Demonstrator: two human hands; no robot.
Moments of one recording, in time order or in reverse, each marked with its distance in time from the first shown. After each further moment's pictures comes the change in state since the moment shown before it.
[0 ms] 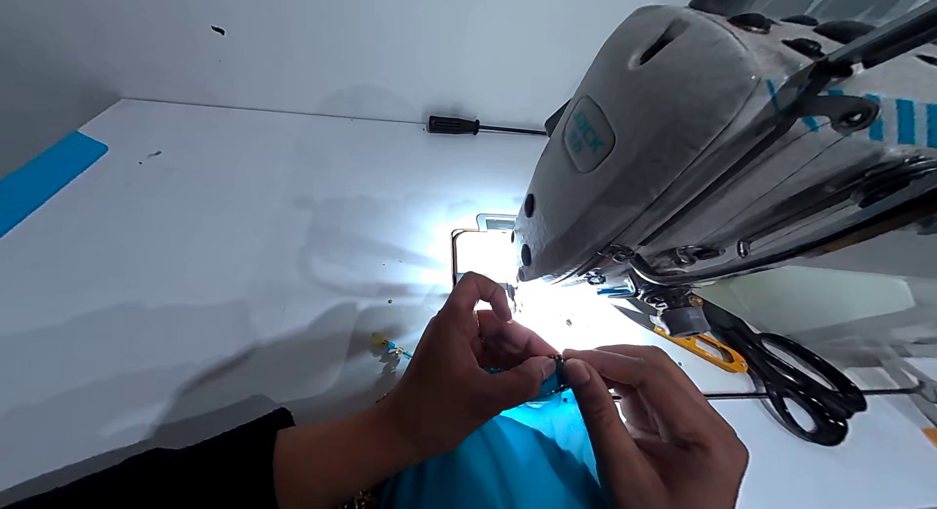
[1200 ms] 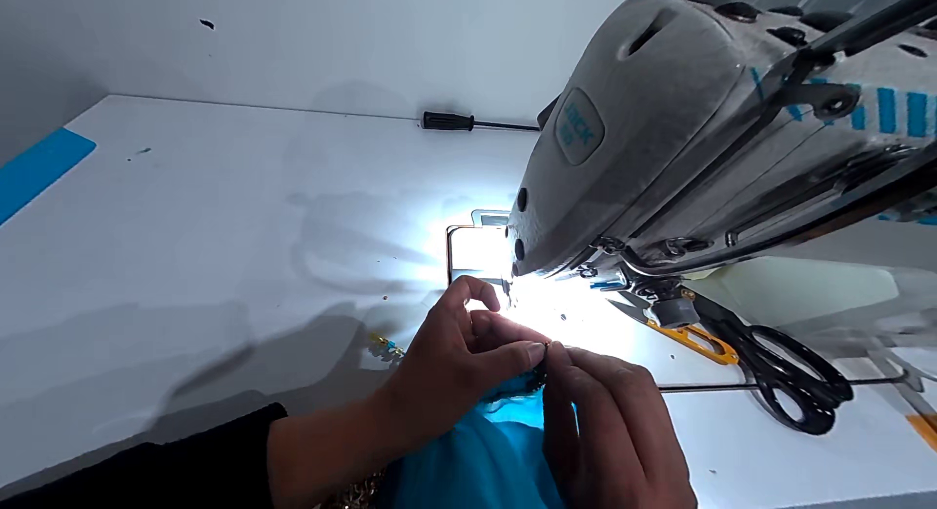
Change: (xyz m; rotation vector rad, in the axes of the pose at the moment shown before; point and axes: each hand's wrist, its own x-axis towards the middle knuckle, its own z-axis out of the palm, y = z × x) left_hand 0.002 0.008 -0.003 -0.047 0.005 -0.228; right_hand -0.006 -0.009 0.015 -0.577 0.042 -0.388
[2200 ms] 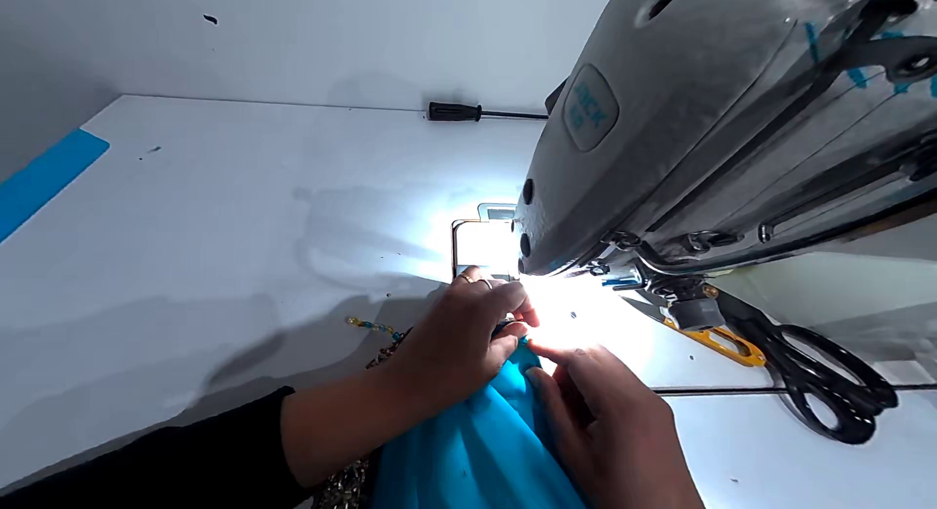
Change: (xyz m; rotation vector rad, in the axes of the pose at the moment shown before) left_hand 0.028 -0.018 -0.016 1.097 0.020 0.620; right_hand -0.003 0.012 -0.004 0.172 -0.402 0.295
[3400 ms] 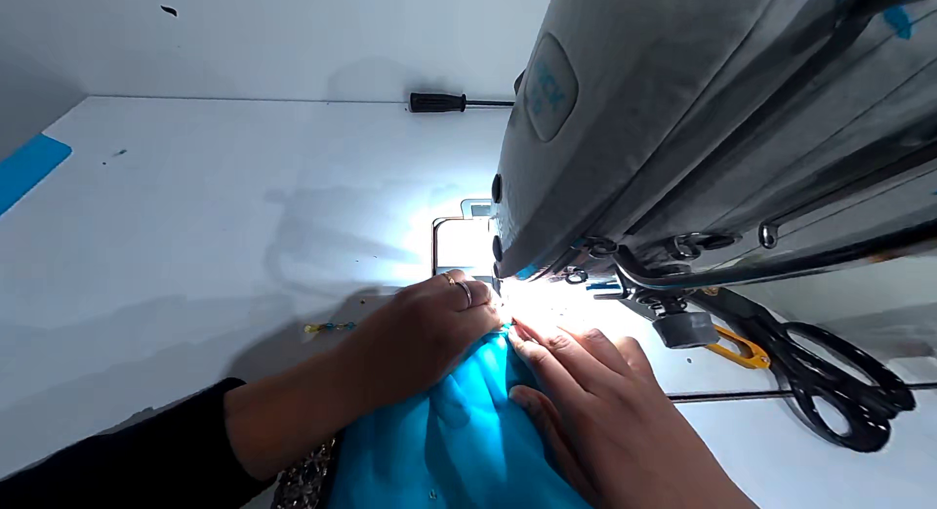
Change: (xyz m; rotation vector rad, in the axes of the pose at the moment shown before) left_hand 0.004 -0.026 -0.013 0.268 -0.013 0.434; right_hand 0.014 0.034 -0.005 -0.259 -0.136 -0.410
